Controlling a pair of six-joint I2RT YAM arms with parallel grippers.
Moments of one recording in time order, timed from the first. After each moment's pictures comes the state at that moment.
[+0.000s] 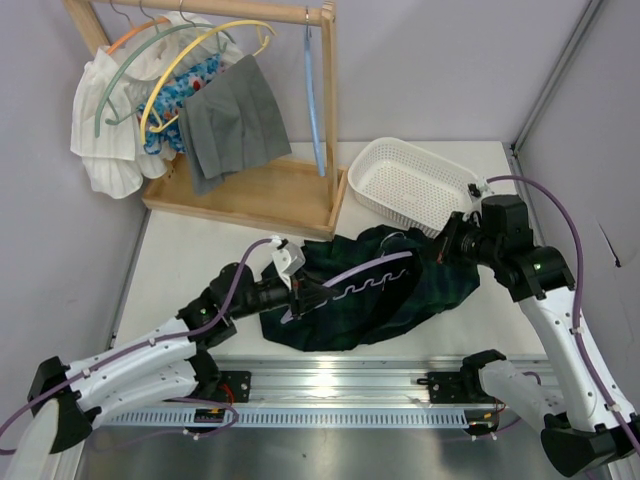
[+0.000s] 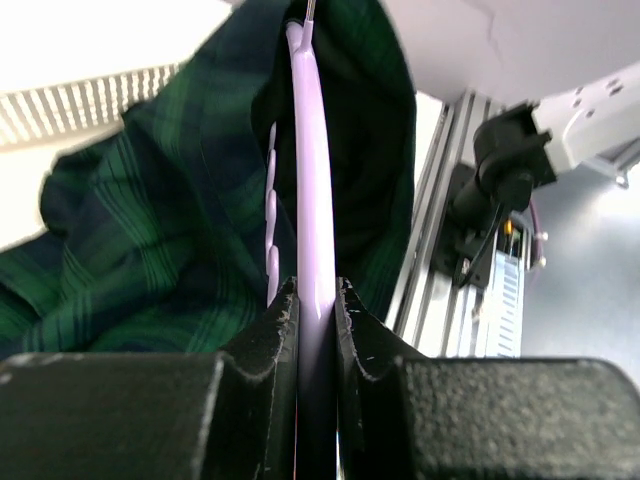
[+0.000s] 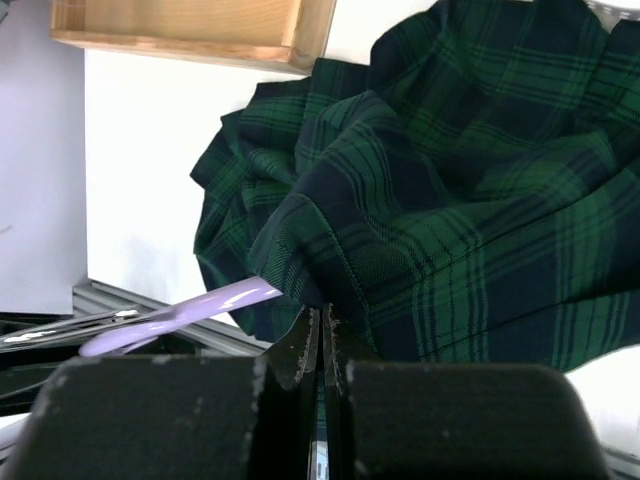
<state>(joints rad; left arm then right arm) -0.92 0.81 0.51 0.20 0.31 -0.23 0.28 0.92 1.15 -0.90 -0.28 0.56</state>
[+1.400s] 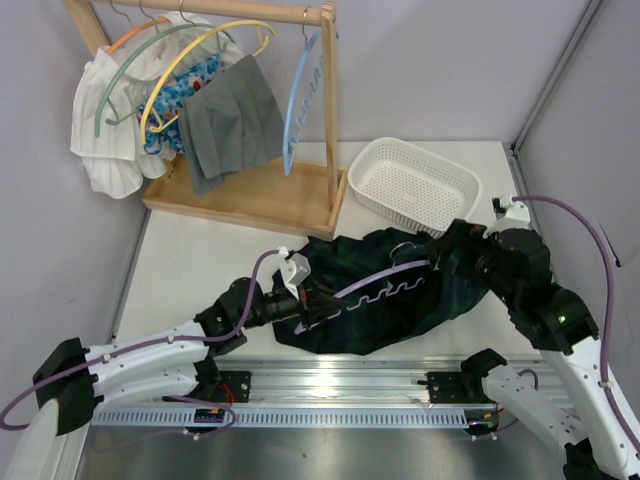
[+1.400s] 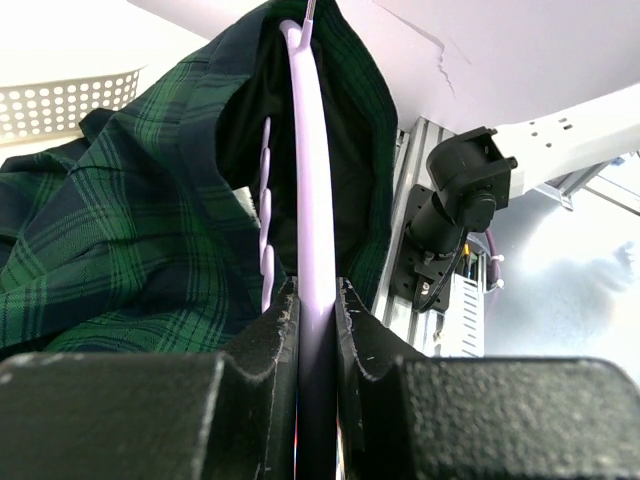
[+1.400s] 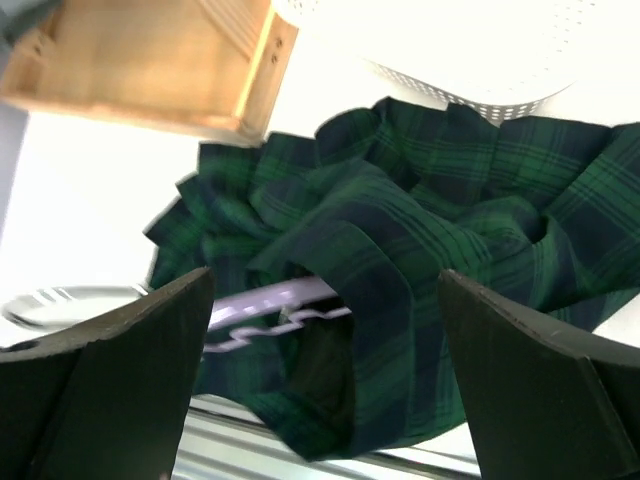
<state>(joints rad) -1.02 0.89 0.39 0.52 0.26 -0.33 0.46 0.65 1.02 -0.80 0.14 0.48</state>
